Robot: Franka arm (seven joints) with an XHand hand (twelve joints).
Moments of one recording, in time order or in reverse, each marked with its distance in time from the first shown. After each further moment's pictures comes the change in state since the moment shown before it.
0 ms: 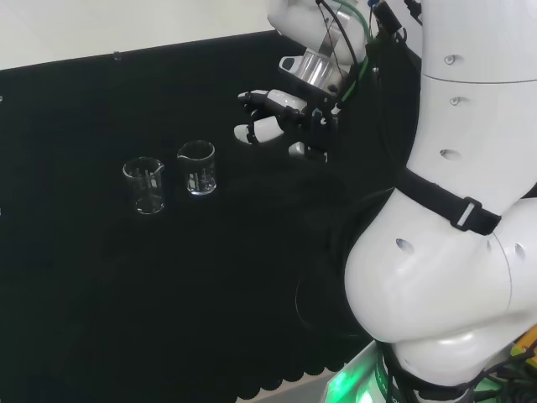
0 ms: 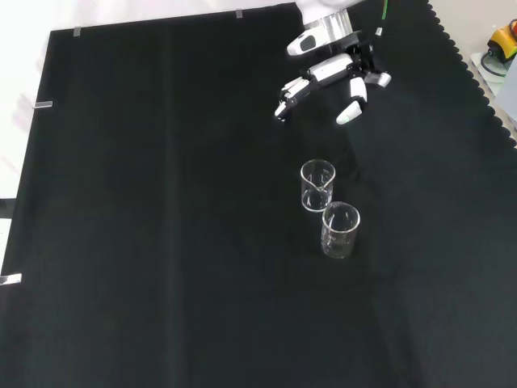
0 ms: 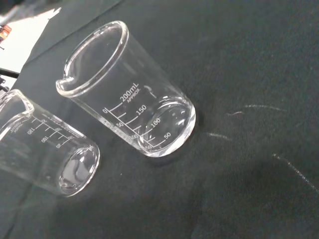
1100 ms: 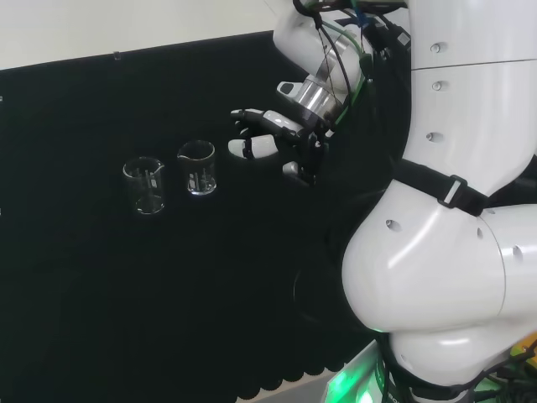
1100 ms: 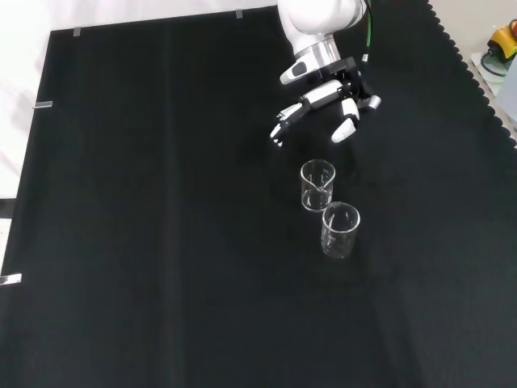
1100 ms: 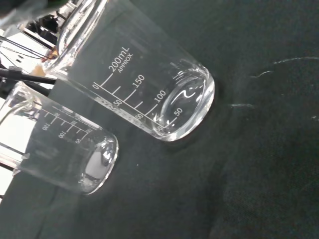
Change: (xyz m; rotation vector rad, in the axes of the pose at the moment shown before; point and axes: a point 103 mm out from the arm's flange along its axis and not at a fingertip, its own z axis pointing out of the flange) arm -0.022 0.024 0.045 0.002 0.182 -0.077
